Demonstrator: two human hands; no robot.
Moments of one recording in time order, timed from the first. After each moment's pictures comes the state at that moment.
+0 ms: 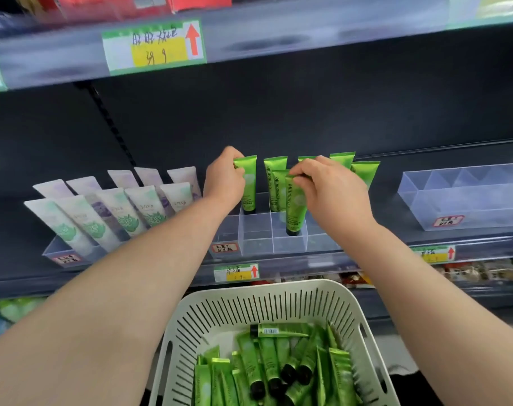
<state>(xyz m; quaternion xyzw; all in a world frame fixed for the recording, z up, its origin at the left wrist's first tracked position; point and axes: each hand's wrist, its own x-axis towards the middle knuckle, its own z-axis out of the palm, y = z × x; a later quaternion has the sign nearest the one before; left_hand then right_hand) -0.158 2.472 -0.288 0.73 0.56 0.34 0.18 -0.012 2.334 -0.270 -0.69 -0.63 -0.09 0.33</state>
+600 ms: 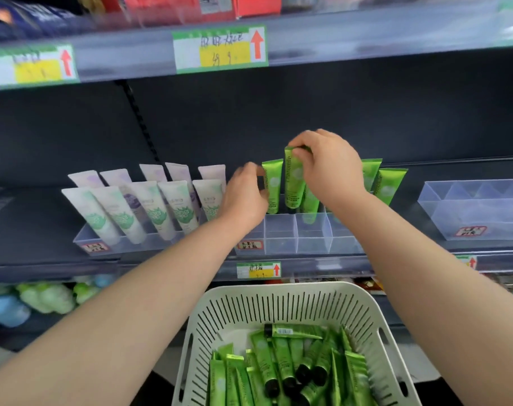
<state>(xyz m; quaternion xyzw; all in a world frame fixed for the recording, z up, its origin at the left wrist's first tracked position) -0.195 2.429 -0.282 0.78 0.52 0.30 0.16 -0.048 2.380 -0.241 -0.67 -0.63 -0.11 0.38</state>
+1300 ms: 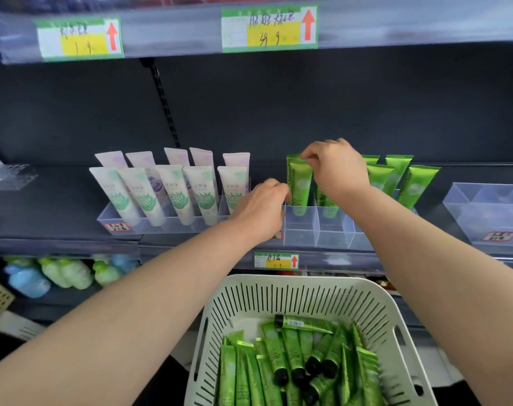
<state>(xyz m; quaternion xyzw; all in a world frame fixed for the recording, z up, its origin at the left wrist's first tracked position) -0.225 2.405 -0.292 0.88 0.45 0.15 0.07 -0.056 2.416 -0.272 -0.69 -0.67 -0.10 0.26</state>
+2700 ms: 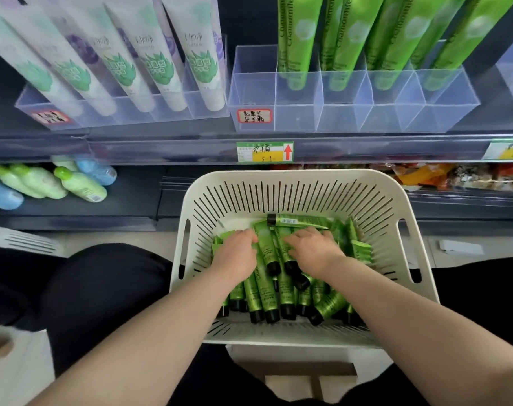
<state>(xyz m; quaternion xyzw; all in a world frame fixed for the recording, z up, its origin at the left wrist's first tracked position) -0.280 2.285 -0.531 0.76 0.58 -0.05 0.30 -0.102 2.253 -0.539 -0.65 -0.70 0.26 -0.15</state>
